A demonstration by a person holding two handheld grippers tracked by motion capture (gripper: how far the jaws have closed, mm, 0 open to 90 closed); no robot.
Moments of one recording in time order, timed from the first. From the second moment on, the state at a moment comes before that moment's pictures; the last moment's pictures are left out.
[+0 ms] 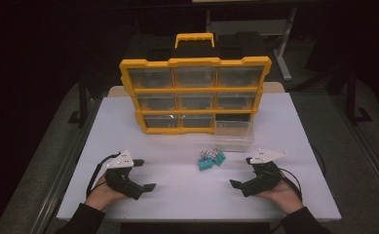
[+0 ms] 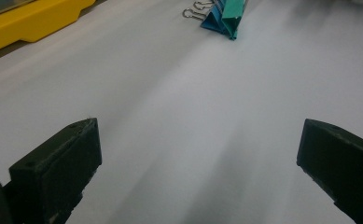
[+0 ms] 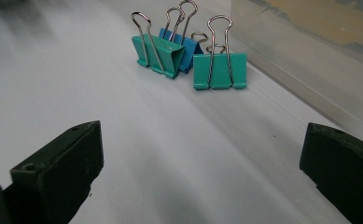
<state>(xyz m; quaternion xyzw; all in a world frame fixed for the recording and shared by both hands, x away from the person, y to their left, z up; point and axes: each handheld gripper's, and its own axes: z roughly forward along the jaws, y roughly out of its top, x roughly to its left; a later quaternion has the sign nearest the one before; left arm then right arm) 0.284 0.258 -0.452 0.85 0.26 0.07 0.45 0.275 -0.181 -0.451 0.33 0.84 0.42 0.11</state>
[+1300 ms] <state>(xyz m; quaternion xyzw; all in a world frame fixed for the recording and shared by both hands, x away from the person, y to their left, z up) 0.295 0.244 -0.446 0.85 0.25 0.05 0.46 0.279 -0.182 -0.449 0.32 0.84 0.44 0.09</state>
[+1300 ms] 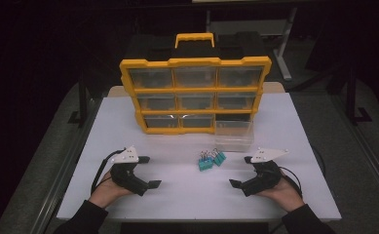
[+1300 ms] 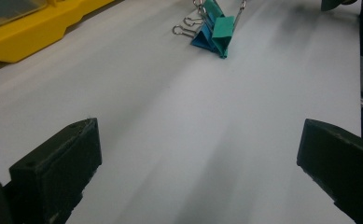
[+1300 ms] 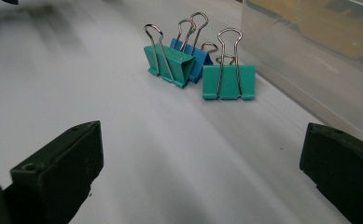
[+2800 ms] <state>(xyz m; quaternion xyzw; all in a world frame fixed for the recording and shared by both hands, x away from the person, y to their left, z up) 0.316 0.213 -0.430 0.84 0.22 0.03 0.49 0.278 -0.182 -0.449 0.31 0.84 0.44 0.09</state>
